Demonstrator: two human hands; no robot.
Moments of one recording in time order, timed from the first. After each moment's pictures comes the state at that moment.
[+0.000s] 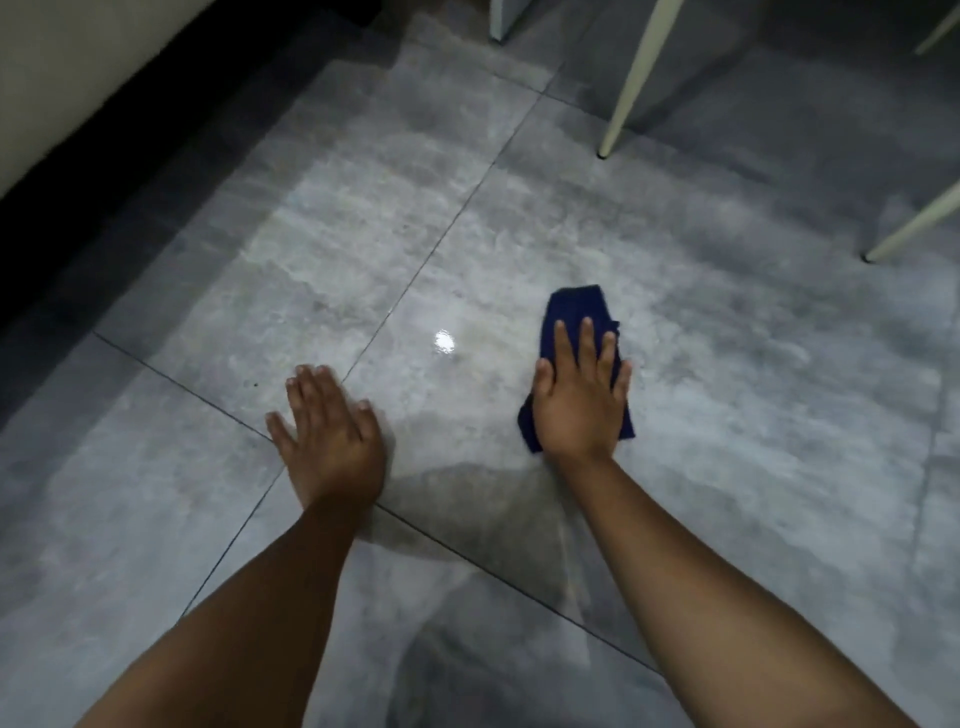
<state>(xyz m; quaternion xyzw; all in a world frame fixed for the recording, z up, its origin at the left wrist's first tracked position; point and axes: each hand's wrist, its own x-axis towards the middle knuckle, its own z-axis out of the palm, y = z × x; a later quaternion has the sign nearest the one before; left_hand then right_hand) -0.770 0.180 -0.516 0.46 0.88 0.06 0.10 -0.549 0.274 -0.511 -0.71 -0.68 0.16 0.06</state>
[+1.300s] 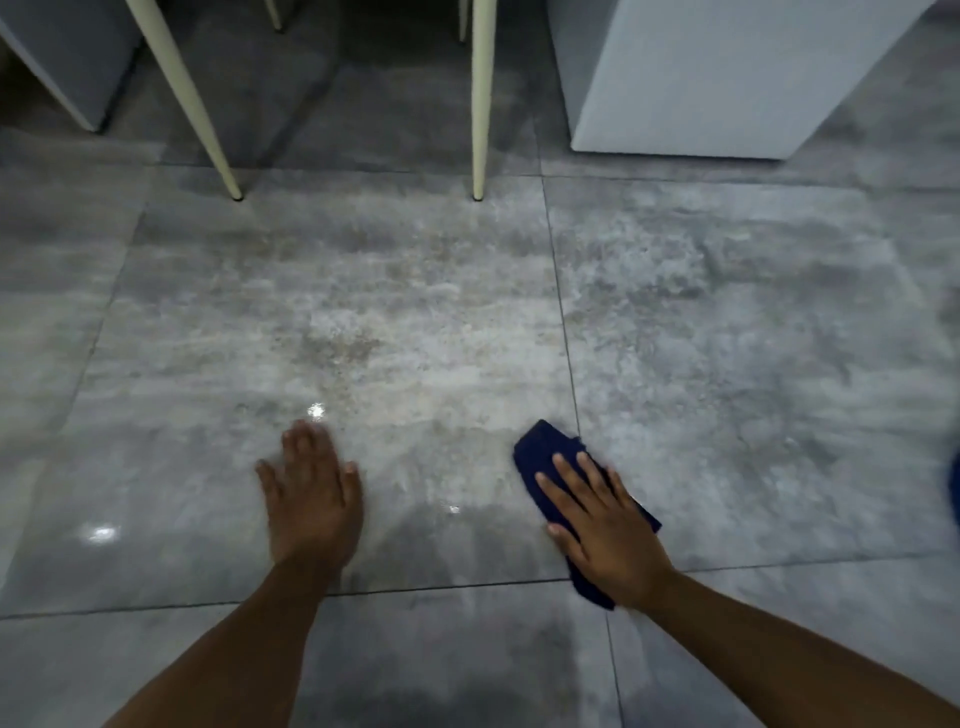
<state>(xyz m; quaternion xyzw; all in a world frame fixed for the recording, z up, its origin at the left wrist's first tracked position) -0.548 0.162 -0.509 0.72 0.68 0.03 0.12 -0.233 0.028 -0.506 -0.67 -0.73 0.11 -0.03</state>
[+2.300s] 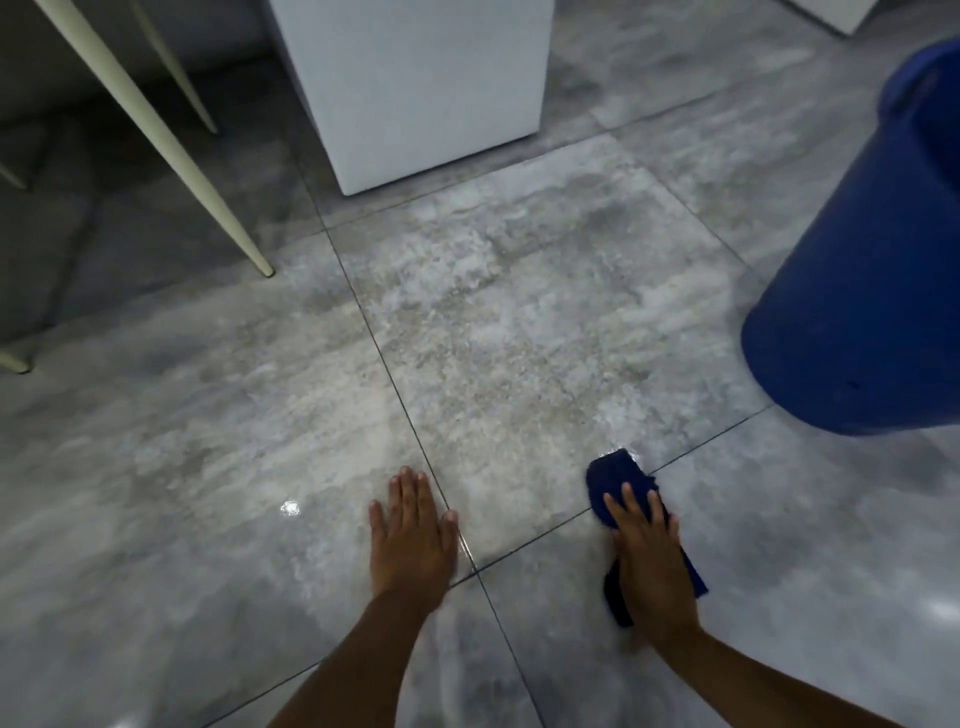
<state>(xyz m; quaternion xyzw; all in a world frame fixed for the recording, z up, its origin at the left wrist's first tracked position) -0.335 0.074 -0.479 0.88 0.44 -0.13 0.15 -0.151 -0.130 -0.511 -0.91 -0.38 0.13 0.11</state>
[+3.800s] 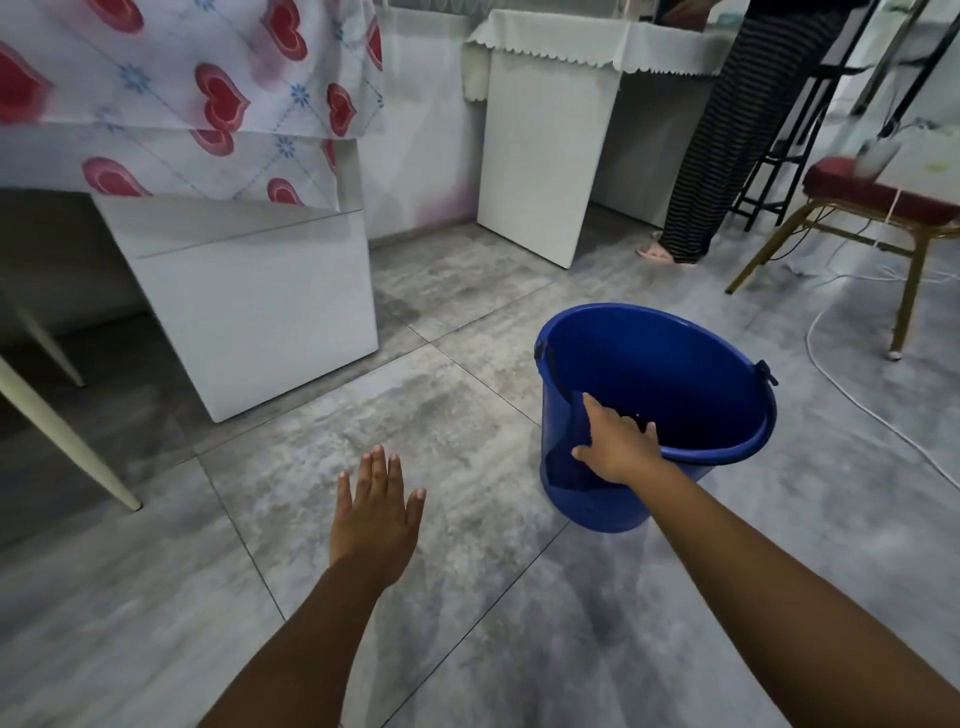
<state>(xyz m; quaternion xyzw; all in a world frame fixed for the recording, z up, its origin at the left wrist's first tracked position) -0.173 0.078 -0.242 0.96 0.27 0.00 0.08 0.038 -0.125 -0.169 -0.97 -0.21 0.13 0.05</state>
